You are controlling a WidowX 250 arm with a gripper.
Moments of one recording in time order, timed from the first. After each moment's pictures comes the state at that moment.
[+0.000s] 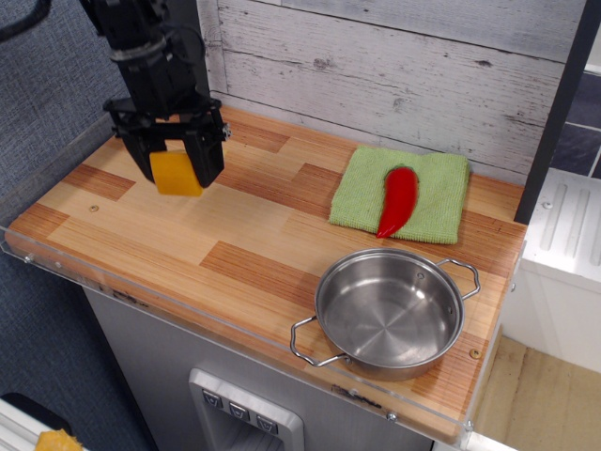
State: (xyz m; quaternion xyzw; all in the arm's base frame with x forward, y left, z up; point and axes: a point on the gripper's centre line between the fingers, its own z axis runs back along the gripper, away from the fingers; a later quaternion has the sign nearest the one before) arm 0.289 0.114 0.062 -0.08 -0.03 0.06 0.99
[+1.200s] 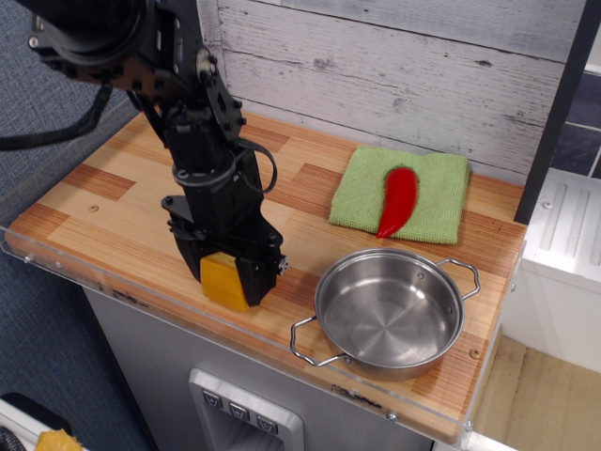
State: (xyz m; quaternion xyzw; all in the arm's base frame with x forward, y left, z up) arm 0.243 0.041 0.015 -0.04 -0.04 -0.03 1.00
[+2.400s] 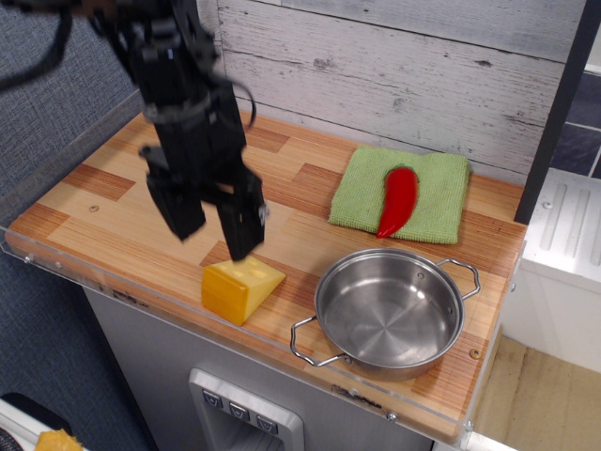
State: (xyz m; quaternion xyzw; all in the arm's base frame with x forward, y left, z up) arm 0.242 0.050 0.073 -0.05 -0.04 -0.04 1.00
